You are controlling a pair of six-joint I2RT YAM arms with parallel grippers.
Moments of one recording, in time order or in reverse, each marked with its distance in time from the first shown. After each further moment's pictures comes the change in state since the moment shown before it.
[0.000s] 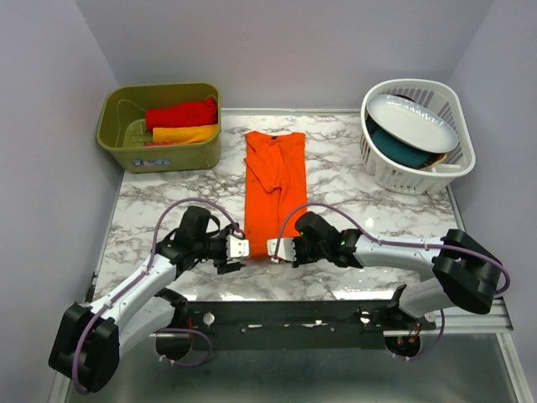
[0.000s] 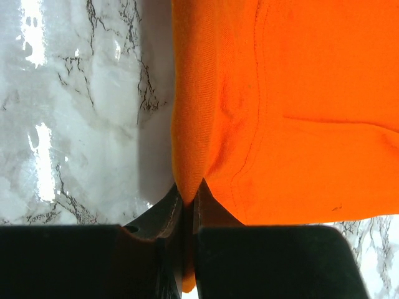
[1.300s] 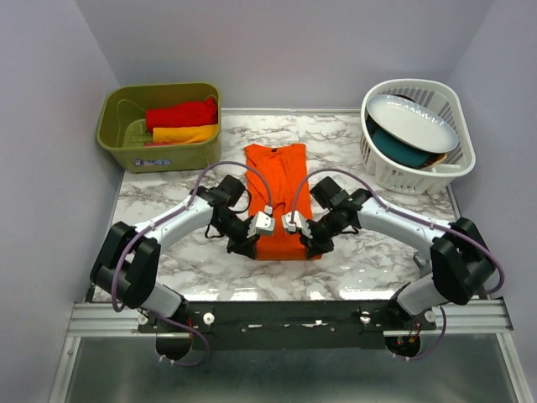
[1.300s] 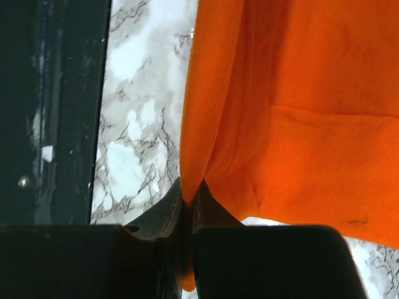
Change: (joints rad) left arm -0.084 0.575 0.540 -0.586 0.115 0.122; right arm -0.306 0.087 0.299 -0.631 -0.541 -0.134
